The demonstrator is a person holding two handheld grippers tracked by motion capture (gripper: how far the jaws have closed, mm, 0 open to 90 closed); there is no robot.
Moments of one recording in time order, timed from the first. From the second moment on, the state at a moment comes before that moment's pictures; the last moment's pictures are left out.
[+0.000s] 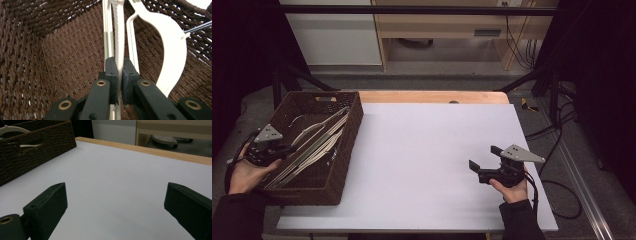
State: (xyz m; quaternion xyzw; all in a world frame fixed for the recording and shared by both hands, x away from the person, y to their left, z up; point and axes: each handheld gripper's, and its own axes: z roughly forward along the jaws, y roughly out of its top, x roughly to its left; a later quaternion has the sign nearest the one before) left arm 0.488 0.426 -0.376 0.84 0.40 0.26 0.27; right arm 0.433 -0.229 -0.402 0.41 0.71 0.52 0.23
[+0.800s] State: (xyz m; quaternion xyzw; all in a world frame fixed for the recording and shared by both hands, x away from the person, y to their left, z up) left arm 0.444 0.356 -0.326 0.72 0.40 0.27 0.49; right arm 0.430 -0.232 -0.399 0.41 0.71 0.53 0.23
